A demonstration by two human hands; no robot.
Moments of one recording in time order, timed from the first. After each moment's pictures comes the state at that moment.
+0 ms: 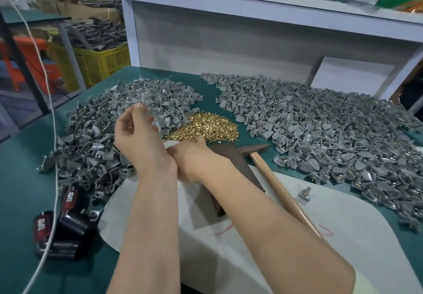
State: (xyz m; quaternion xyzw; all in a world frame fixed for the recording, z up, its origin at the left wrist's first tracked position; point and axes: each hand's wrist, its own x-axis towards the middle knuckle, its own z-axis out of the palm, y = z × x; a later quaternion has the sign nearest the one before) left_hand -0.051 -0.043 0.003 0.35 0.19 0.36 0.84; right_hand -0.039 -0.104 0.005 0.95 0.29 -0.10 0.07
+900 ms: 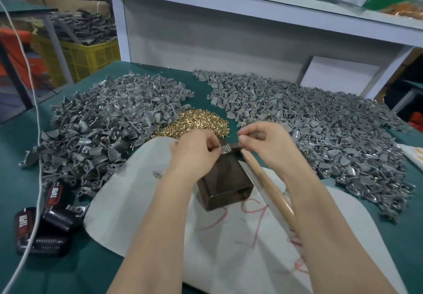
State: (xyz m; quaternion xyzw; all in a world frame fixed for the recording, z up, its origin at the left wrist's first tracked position) left_hand -0.051 -0.086 -0.015 0.92 -0.05 0.05 0.38; right_hand -0.055 -0.240 0.010 0.88 0.02 0.06 -0.48
